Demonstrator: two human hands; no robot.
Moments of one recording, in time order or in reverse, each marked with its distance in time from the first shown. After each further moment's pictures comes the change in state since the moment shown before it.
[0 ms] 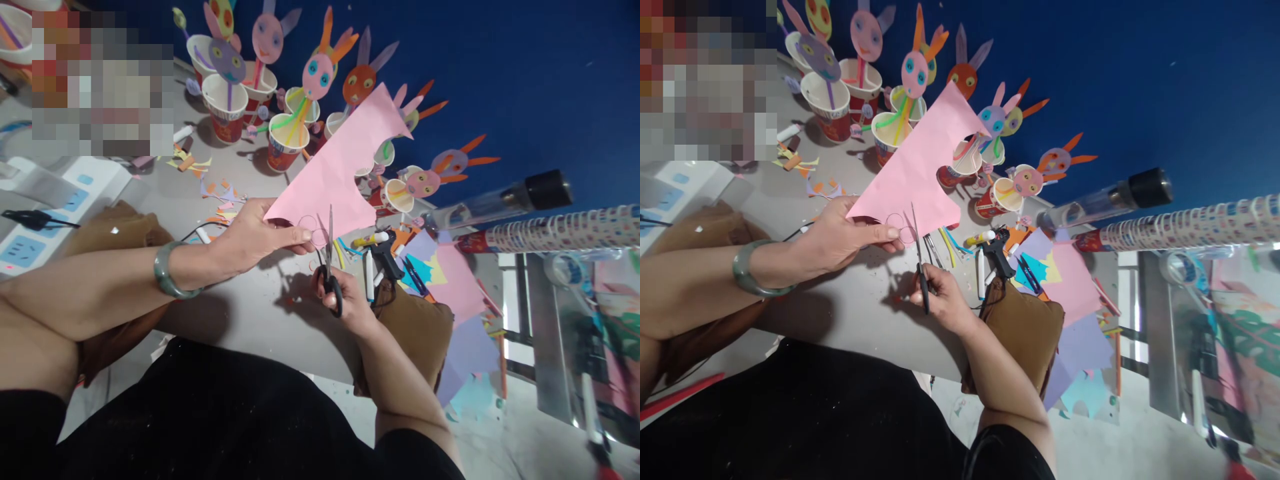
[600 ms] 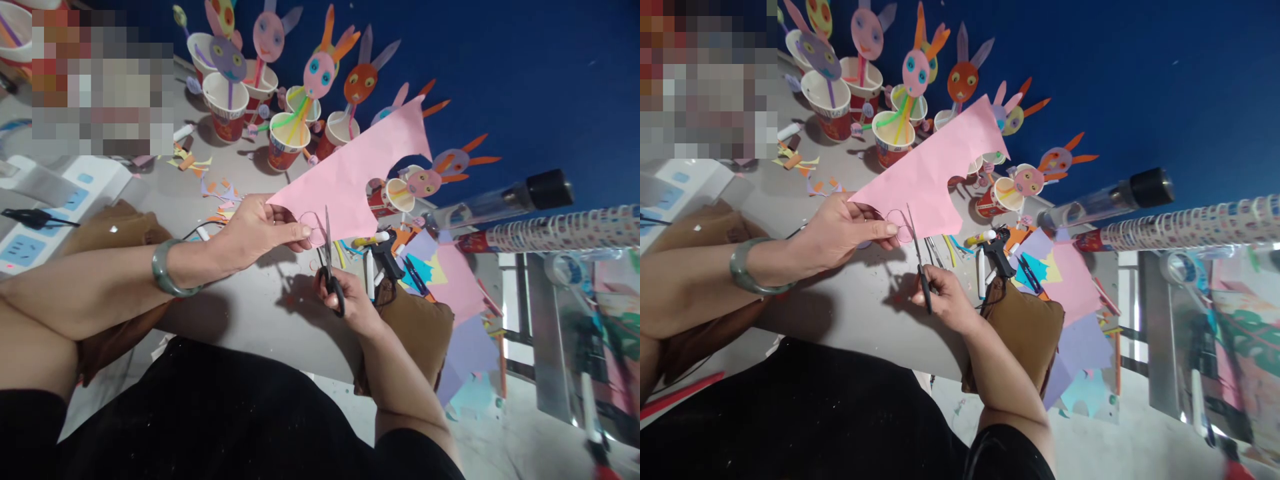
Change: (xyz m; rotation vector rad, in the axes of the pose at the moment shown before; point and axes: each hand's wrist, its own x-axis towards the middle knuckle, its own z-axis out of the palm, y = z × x) left_hand 0.001 0.006 -0.001 0.003 0.001 0.033; right_hand -0.001 -0.001 -0.004 -0.004 -0.022 0.023
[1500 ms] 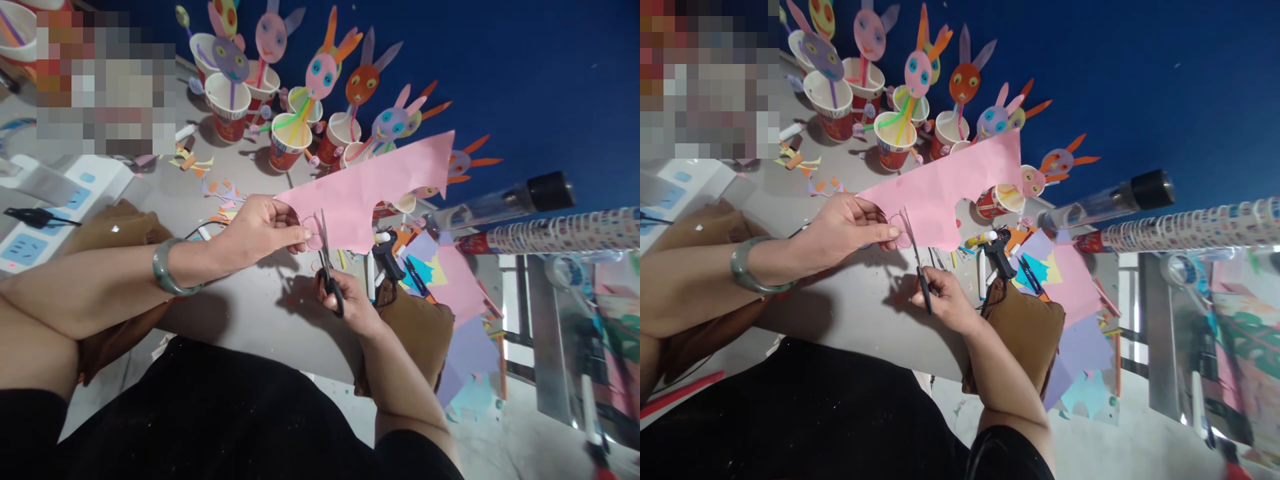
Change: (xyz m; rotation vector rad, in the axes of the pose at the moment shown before) left_hand 0.001 0.003 -0.003 0.153 -0.028 -0.001; right_hand 0.000 0.004 -0.001 -0.001 -0.031 -0.028
